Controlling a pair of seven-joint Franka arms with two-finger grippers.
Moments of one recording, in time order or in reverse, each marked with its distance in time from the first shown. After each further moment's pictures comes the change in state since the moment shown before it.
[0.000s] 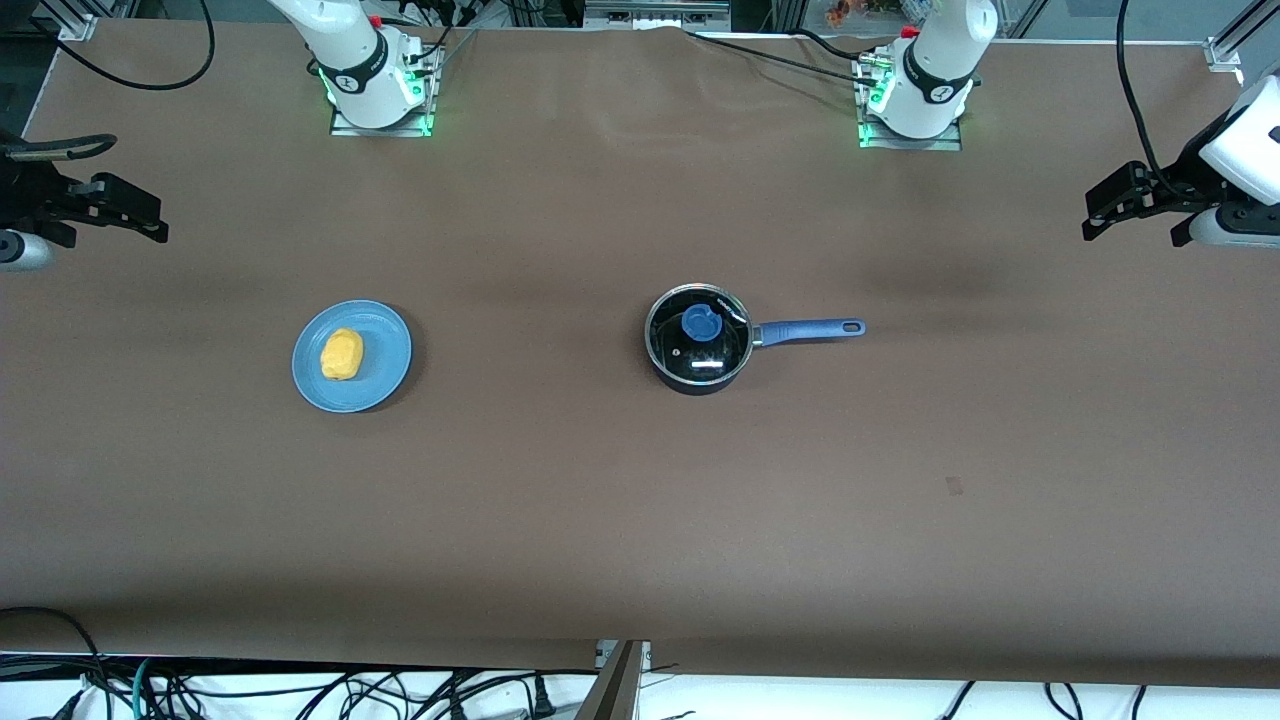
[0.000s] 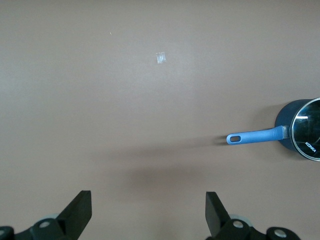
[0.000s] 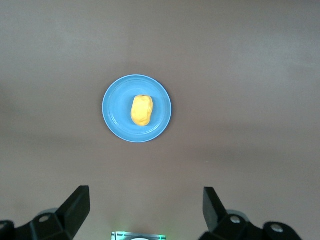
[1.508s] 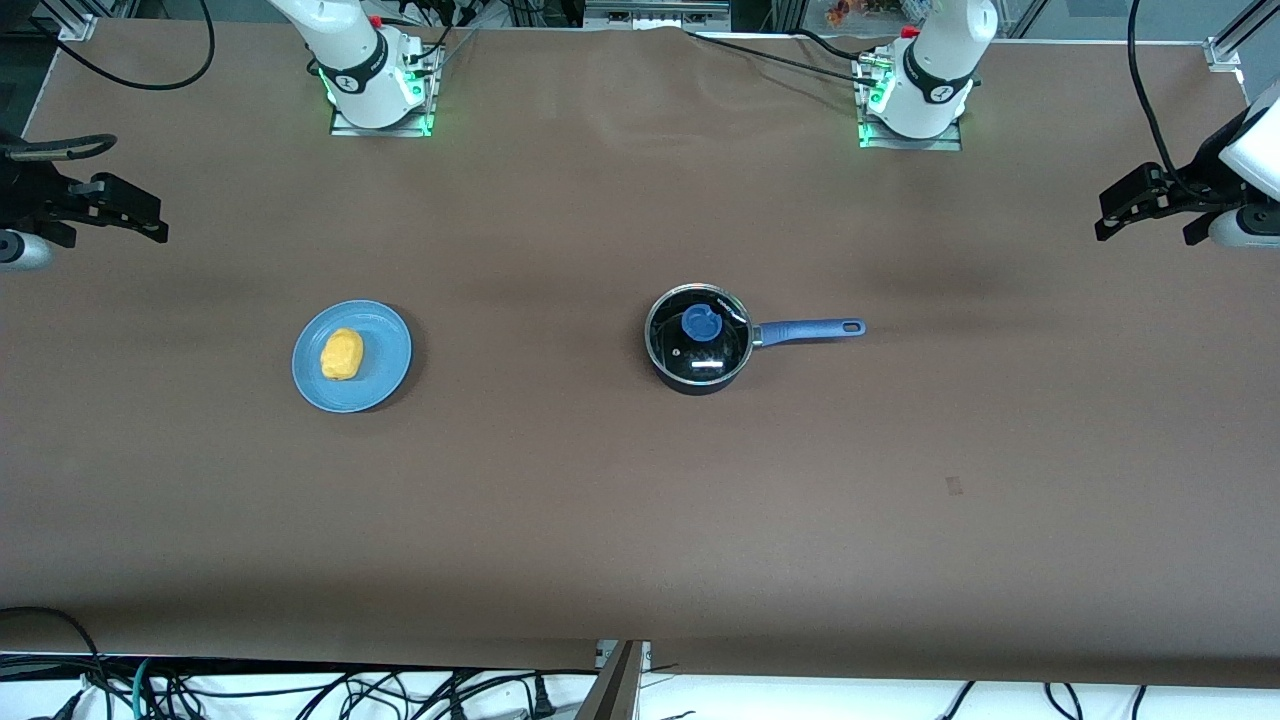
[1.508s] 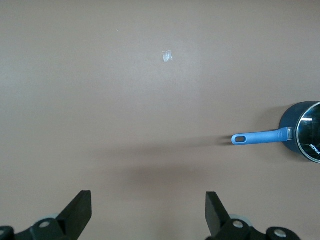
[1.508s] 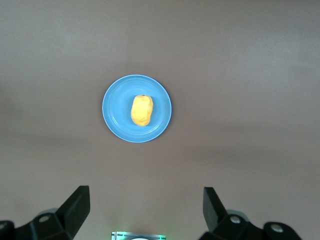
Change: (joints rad) left arm 0.024 0.003 0.002 0.004 0.000 -0.008 0.001; right arm 0.000 0.000 0.000 0.000 0.000 0.000 0.000
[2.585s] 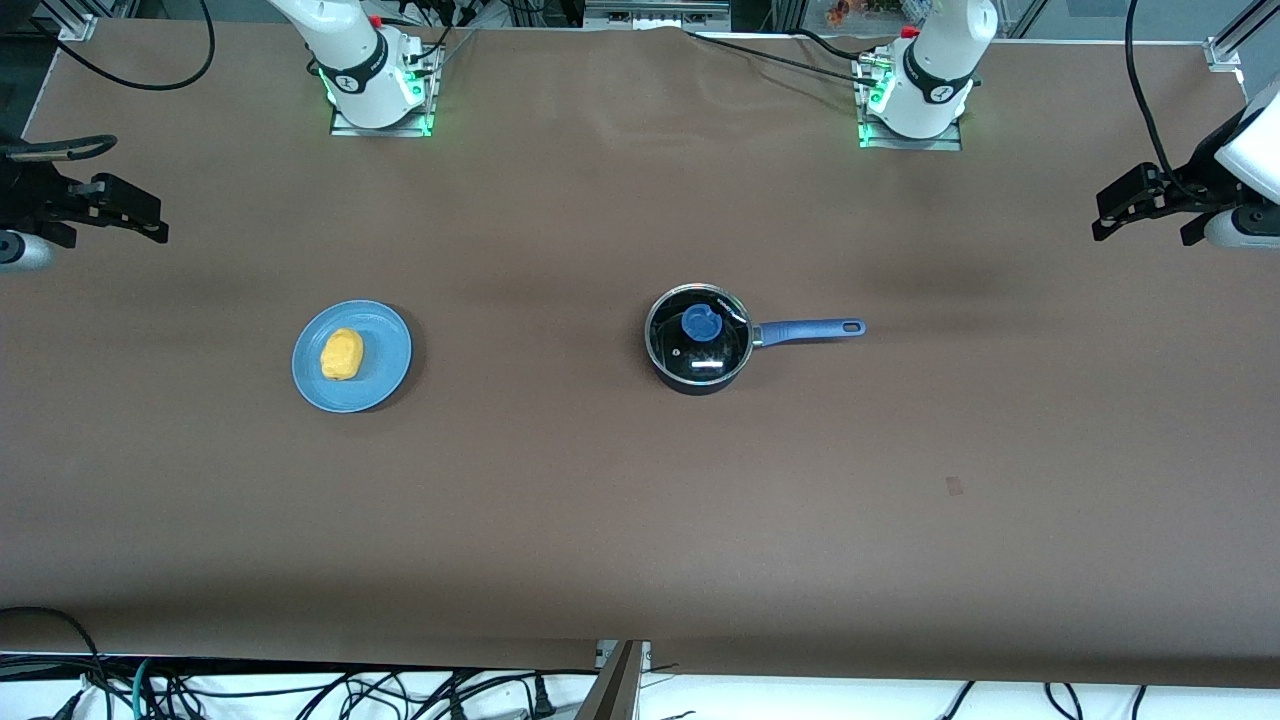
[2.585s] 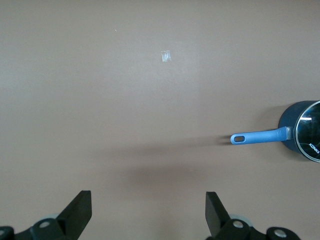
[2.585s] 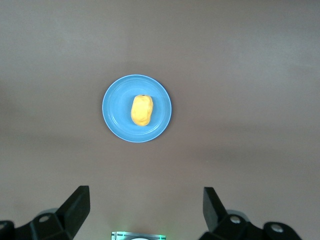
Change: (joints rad) left arm 0.000 0.000 -0.006 0.000 0.000 0.000 0.000; right arm 0.000 0.001 0.000 0.000 0.000 0.000 0.000
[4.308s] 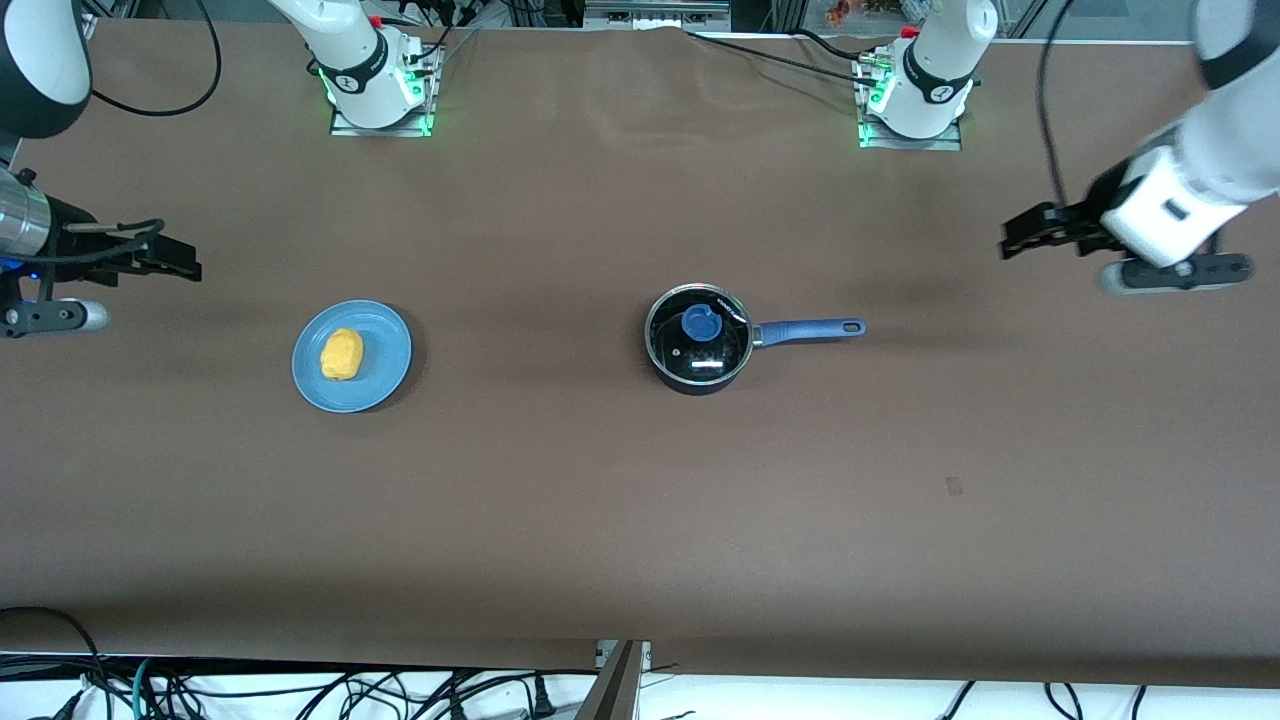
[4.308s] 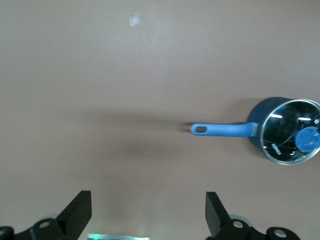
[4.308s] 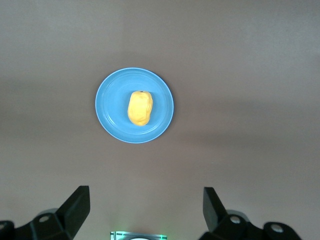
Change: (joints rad) left arm -0.012 0.105 -0.143 -0.003 -0.085 -0.028 -0.305; right arm -0.002 0.124 0.000 -0.006 -0.003 0.035 0.000
